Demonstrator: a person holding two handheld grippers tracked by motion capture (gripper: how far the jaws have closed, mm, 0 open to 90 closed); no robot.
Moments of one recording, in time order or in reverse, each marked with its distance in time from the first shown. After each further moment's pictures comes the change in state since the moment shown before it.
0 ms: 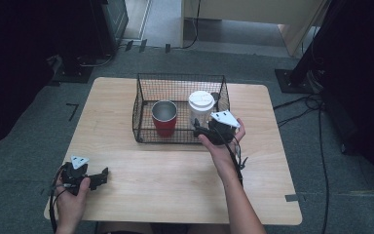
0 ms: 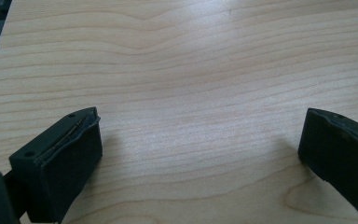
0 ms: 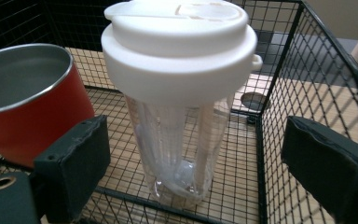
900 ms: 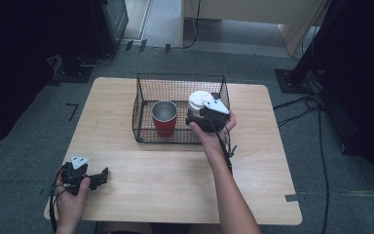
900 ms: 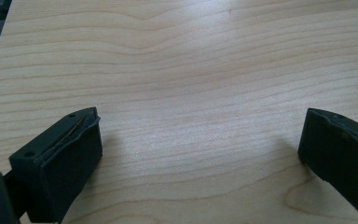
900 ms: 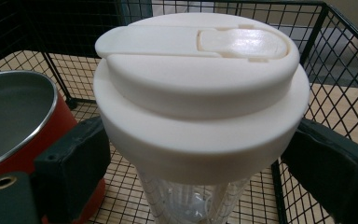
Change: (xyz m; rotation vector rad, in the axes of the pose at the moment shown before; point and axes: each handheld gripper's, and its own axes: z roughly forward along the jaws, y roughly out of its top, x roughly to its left) left arm 0.000 0.000 0.000 0.000 0.000 -0.001; right arm 0.016 0.021 0.039 0.033 -0.033 0.034
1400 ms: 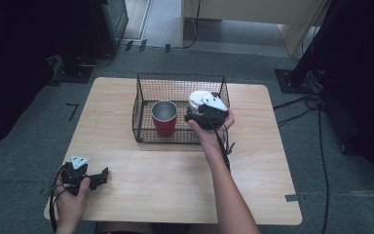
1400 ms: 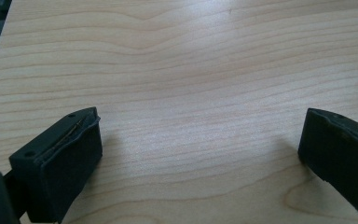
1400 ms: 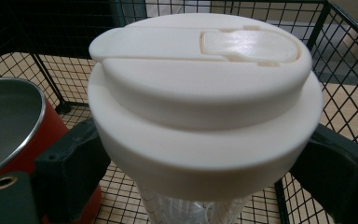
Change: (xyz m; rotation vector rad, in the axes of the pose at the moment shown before) left arm 0.000 0.000 0.000 0.000 0.000 0.000; right arm 0.001 0.004 0.010 0.009 -0.023 0.017
